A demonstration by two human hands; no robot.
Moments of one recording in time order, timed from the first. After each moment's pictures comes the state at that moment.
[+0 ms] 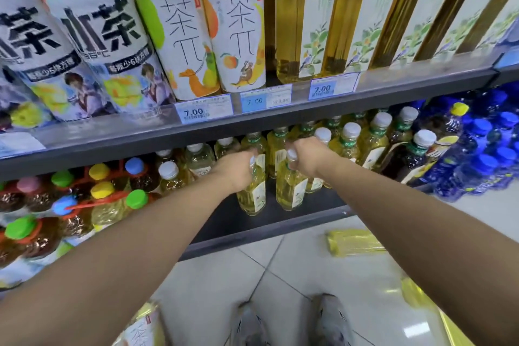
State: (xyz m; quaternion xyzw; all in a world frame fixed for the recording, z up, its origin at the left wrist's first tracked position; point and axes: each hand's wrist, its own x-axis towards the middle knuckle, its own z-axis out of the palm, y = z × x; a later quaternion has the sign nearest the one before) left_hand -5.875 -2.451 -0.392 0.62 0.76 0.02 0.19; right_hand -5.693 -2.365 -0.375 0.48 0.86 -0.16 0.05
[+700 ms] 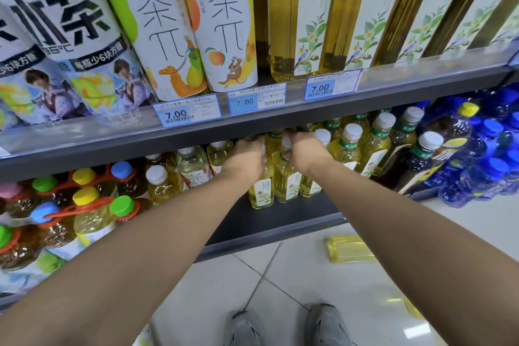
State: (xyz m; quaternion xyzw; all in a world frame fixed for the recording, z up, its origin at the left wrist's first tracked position) left_hand -5.843 -2.415 -0.391 0.61 0.78 0.09 0.13; right_hand -5.711 -2.330 -0.401 0.51 0.85 -0.12 0.02
